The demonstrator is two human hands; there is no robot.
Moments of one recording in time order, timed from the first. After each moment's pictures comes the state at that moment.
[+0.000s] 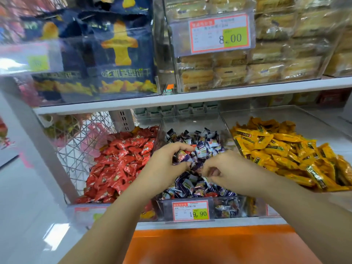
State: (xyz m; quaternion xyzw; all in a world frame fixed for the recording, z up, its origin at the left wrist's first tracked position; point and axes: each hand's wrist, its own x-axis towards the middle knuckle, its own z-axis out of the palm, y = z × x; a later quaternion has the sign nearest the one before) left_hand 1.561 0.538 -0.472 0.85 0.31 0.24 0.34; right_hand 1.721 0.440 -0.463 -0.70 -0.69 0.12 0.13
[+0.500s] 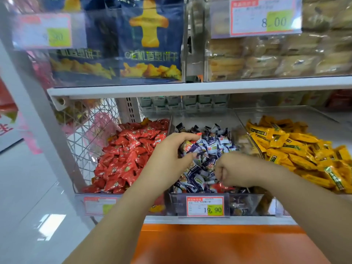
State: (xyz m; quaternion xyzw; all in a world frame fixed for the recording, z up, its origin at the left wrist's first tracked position) left_hand 1.539 0.542 -0.473 0.86 0.29 0.32 0.28; right_hand 1.715 0.473 -0.478 -0.74 -0.64 0.19 -0.01
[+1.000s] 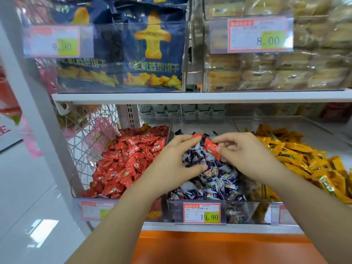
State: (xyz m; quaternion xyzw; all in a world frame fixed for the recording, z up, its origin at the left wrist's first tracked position) left_hand 1.545 0.546 -0.469 0.90 0.26 0.25 0.25; right_hand 1.711 0.459 -0.447 -0.74 -0.56 0.10 0.37
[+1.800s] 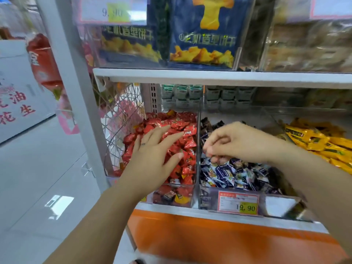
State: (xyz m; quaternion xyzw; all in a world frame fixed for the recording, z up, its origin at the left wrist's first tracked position) left_hand 1.449 0.576 -0.497 0.89 0.37 0.26 0.09; right_hand 1.653 0.503 -0.436 -0.64 -0.62 0.35 0.27
